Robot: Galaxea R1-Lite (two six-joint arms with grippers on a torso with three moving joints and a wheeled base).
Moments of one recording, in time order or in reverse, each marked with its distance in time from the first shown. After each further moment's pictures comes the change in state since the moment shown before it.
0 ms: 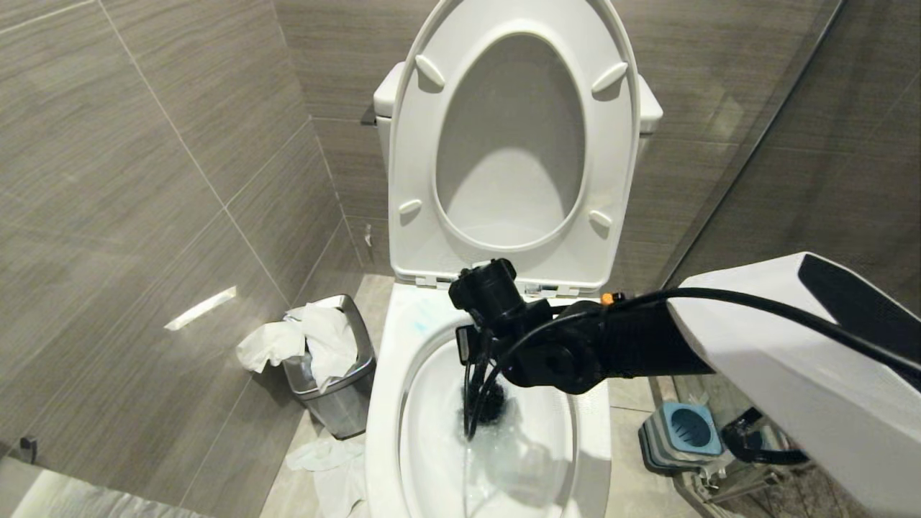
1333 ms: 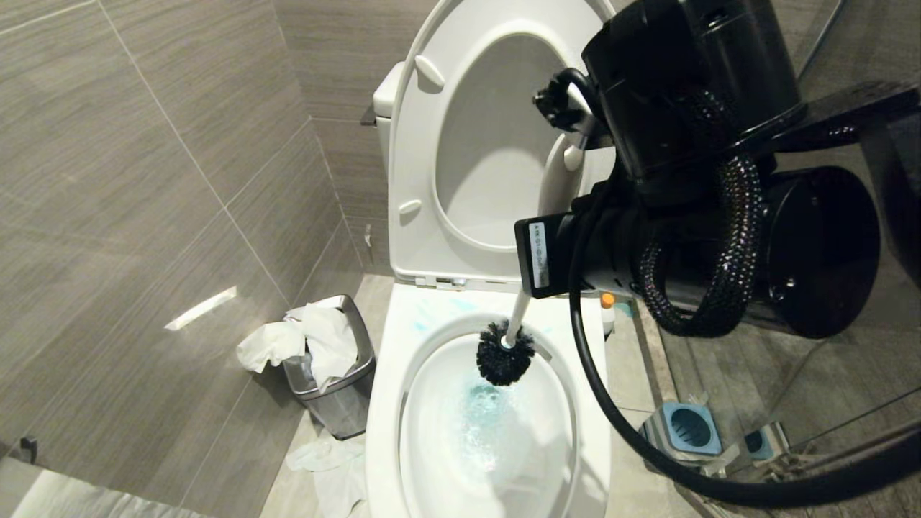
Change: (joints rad) left arm 0.000 0.000 0.000 0.000 0.000 0.000; right arm 0.190 -0.530 -0.051 0.449 -0.135 -0.008
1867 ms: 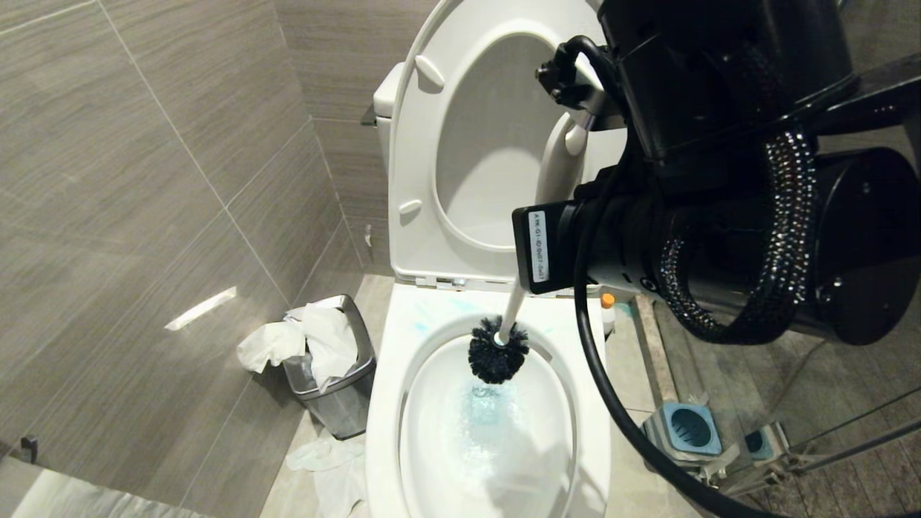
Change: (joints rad) left arm 0.000 0.000 0.000 0.000 0.000 0.000; right arm 0.038 -0.016 -0.016 0.002 -0.020 0.003
